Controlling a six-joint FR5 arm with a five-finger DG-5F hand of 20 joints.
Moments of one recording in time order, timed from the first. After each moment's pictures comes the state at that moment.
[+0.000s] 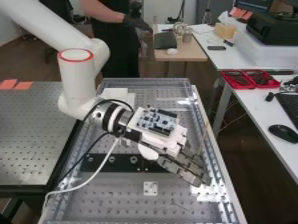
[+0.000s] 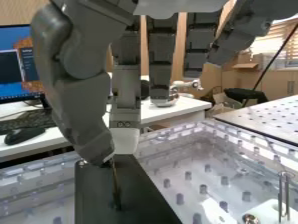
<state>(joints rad) 1.47 -2.17 -1.61 -2.64 -1.28 -0.65</state>
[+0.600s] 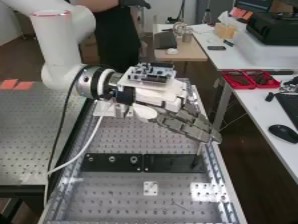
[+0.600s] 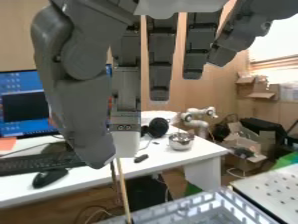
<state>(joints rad) 1.48 -1.99 -1.64 -2.67 -1.33 -0.71</state>
